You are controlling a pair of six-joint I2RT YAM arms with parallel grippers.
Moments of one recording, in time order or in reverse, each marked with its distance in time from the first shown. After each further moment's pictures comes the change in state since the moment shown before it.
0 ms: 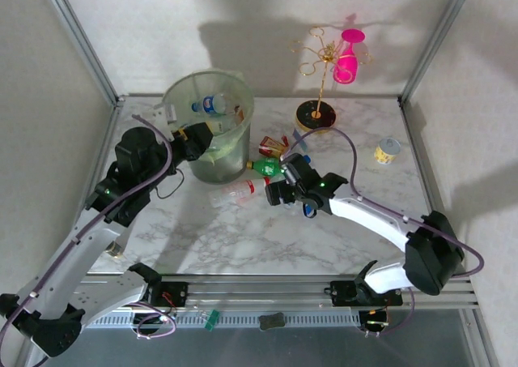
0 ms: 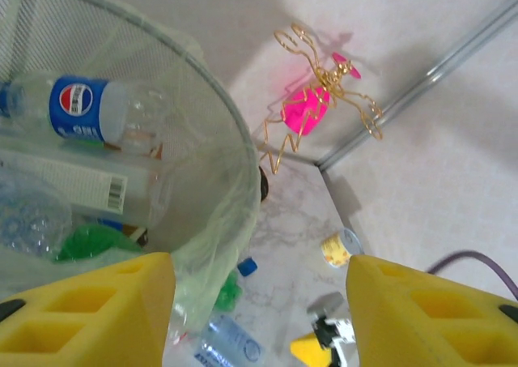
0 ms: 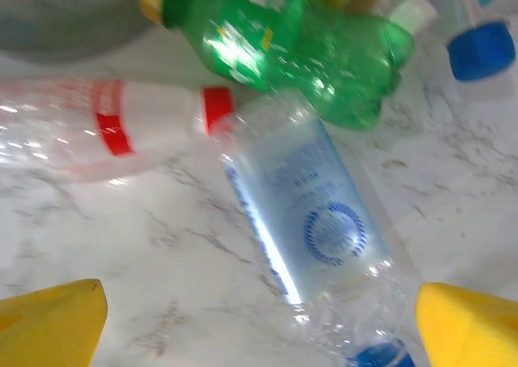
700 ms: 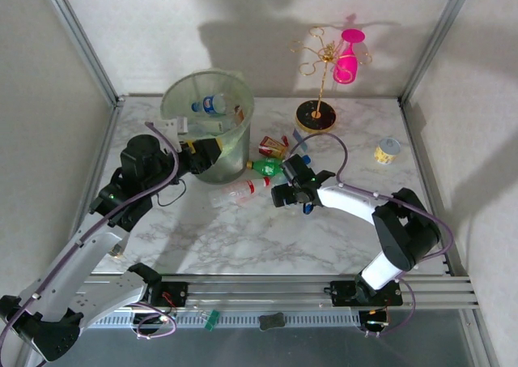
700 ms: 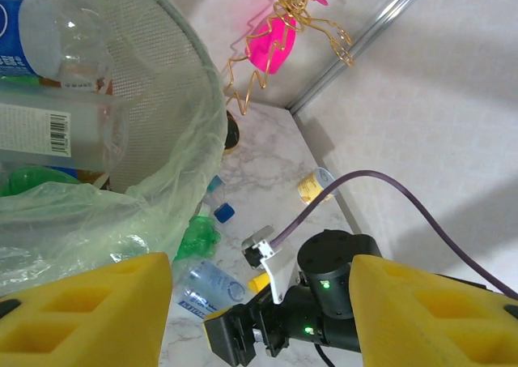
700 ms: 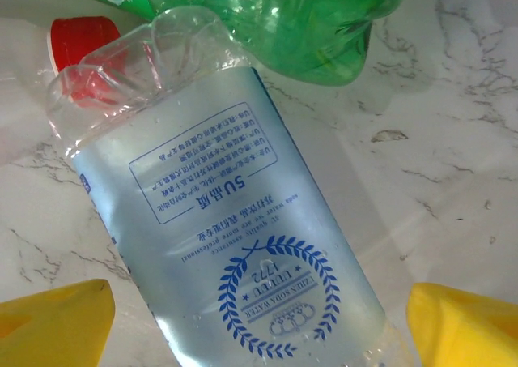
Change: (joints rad) left arm -0.001 -0.021 -0.072 0.016 0.164 0.036; right arm -0.098 0.195 -0.043 0.117 -0.066 -0.036
